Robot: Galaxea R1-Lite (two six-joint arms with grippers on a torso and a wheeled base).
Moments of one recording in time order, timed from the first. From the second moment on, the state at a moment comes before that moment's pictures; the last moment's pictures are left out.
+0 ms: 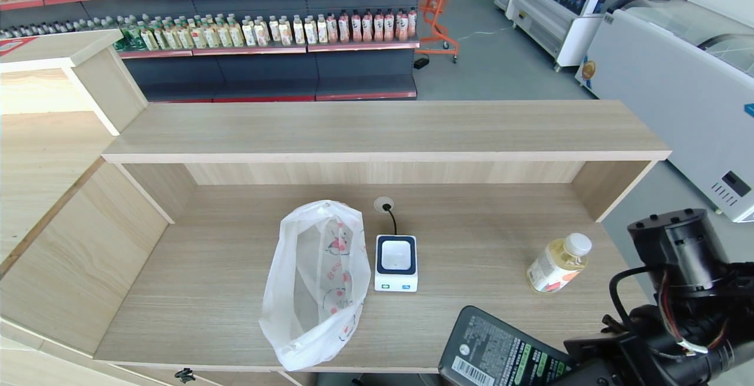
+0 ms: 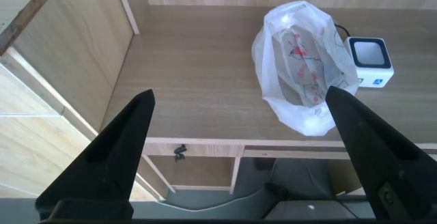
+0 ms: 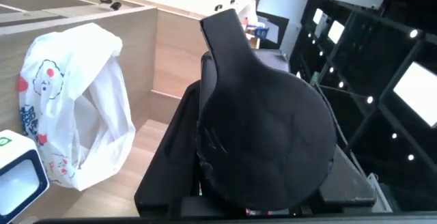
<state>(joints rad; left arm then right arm) 0.00 0.00 0.00 0.00 0.00 0.00 0.46 1.49 -0.55 -0.20 1.15 -2.80</state>
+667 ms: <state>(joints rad) 0.00 0.00 0.00 0.00 0.00 0.00 0.47 1.71 -0.72 -0.27 1.16 -2.80</state>
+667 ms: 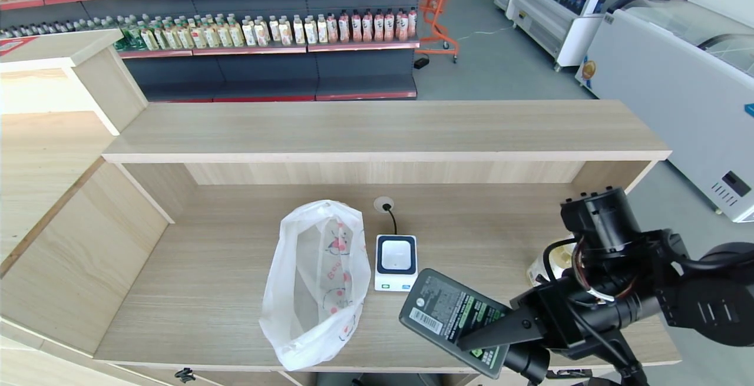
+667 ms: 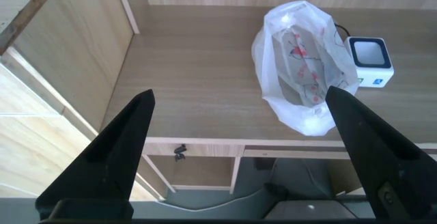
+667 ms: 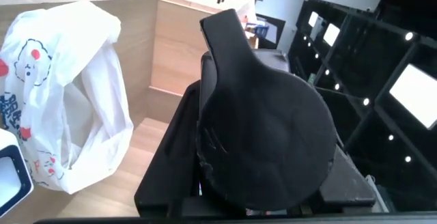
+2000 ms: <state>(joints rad) 0.00 0.00 0.00 0.00 0.00 0.00 0.54 1.70 -0.72 -0.28 1.16 -2.71</state>
